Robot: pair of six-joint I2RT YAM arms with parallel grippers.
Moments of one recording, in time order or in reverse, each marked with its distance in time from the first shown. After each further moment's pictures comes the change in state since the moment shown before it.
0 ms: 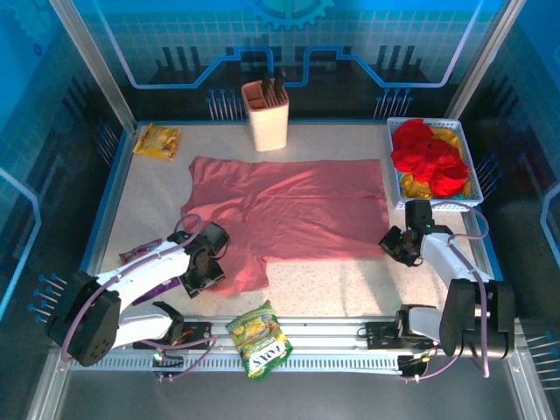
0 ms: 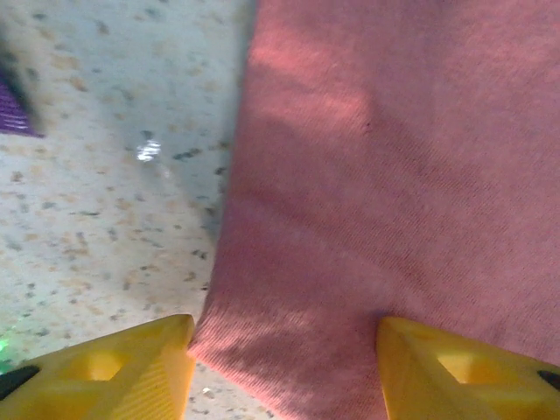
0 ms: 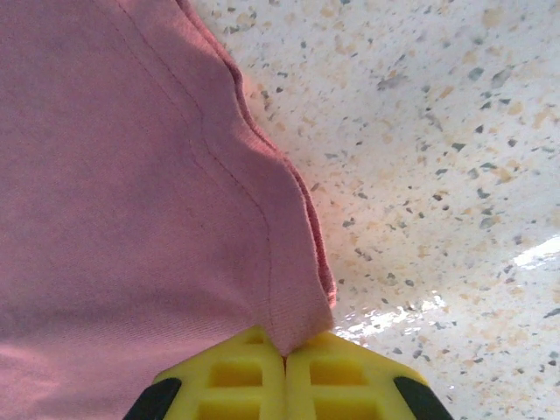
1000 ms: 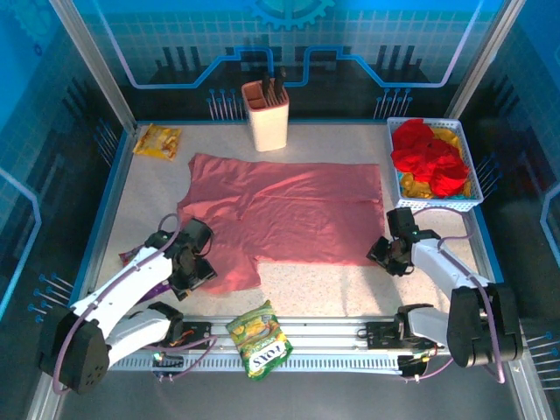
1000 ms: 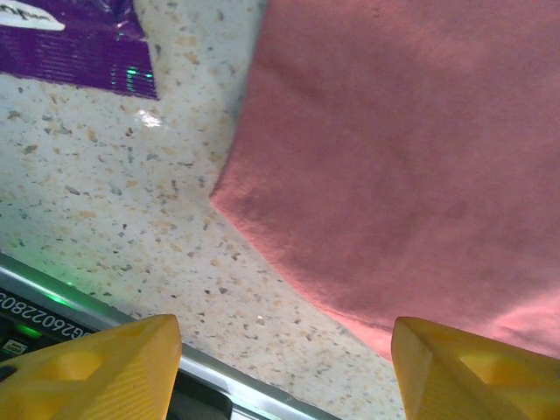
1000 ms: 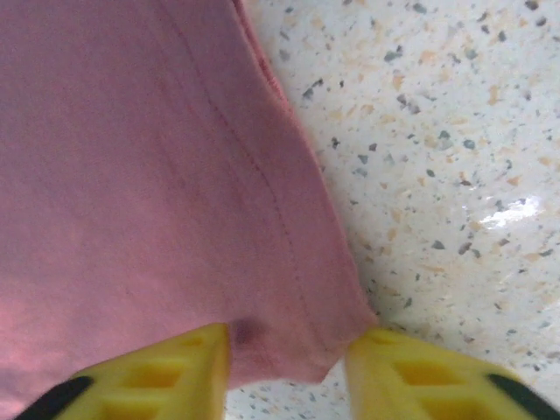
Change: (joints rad) left arm 0.117 -0.174 0.039 -0.198 0.047 0.071; right arm 0.177 -0.032 -0.054 -0.042 0.047 0.082
